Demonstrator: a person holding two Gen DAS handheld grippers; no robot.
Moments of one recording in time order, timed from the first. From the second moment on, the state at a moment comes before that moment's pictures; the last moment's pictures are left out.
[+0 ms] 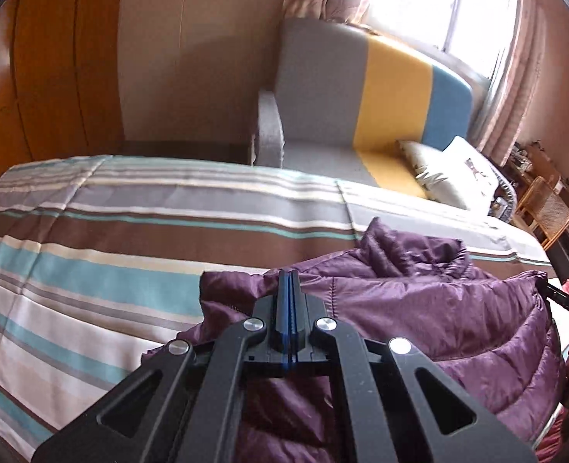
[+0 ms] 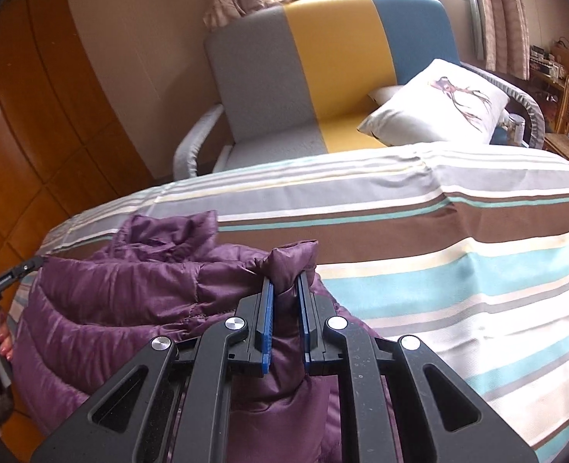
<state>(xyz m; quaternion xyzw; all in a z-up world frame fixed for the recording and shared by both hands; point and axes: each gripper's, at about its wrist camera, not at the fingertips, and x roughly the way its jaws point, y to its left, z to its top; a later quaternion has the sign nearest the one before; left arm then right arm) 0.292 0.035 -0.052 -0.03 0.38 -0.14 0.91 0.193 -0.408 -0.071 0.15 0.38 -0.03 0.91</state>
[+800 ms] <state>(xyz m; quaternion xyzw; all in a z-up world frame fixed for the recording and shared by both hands) 0.306 0.014 -0.093 0.01 0.40 -0.09 0.91 0.215 -0.399 -0.111 0.07 0.42 -0.09 0.90</state>
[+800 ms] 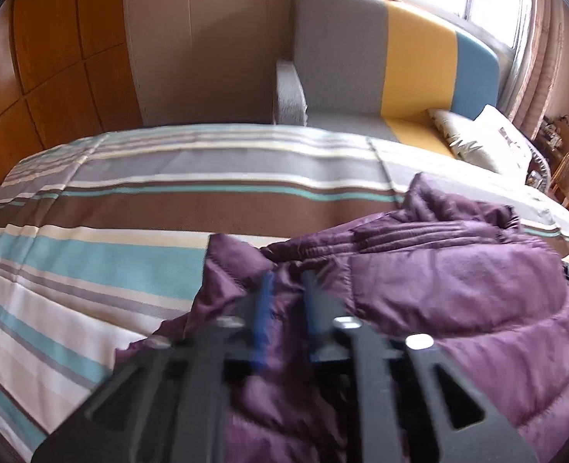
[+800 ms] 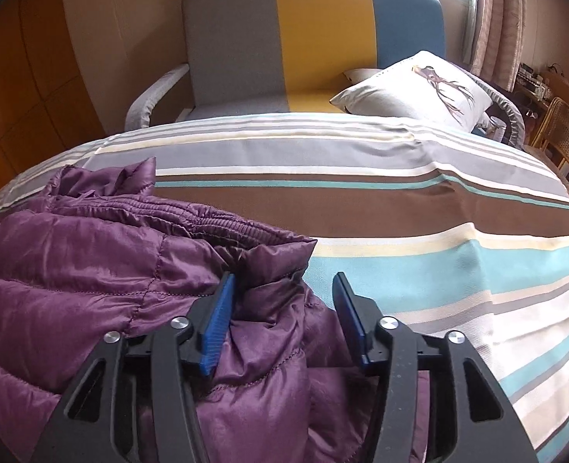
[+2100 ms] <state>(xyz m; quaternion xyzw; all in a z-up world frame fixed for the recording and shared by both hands) 0.241 -0.108 -0.104 0.05 0.41 -0.15 0.90 0.226 -0.311 -0.128 0.07 0.42 -0.09 0.90</state>
